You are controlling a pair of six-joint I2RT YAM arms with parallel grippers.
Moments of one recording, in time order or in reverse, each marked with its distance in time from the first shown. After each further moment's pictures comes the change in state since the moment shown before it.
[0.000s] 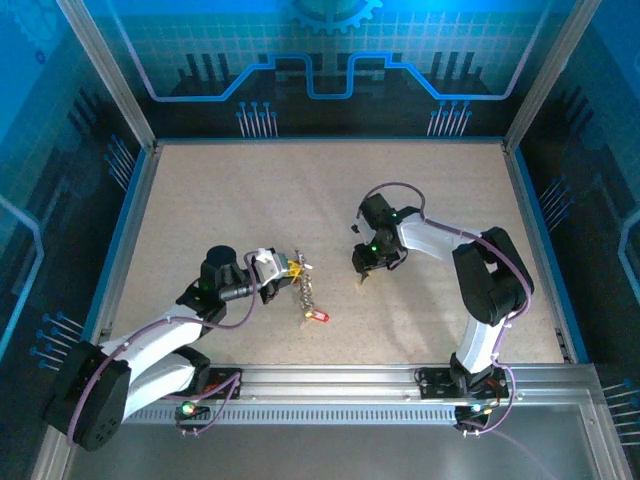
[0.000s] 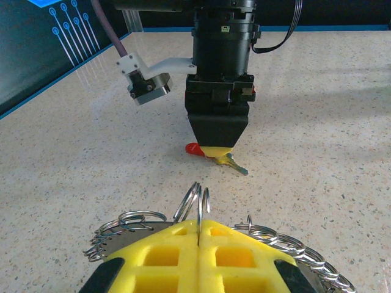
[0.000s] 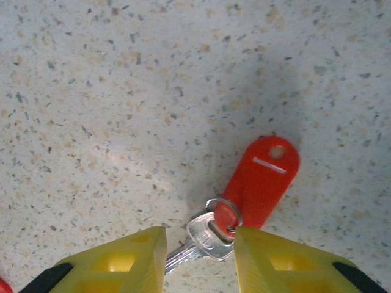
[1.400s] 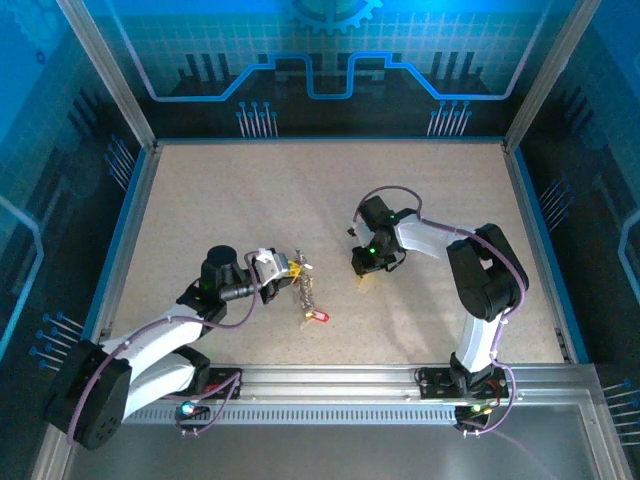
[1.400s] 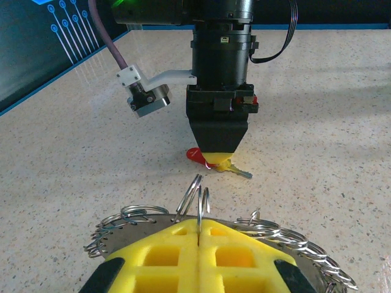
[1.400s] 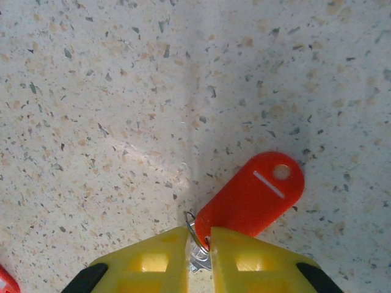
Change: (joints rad) left arm 0.000 0.008 0.000 0.001 0.000 -0.001; right arm 0.002 0.037 -0.009 0.034 -0.077 -0.041
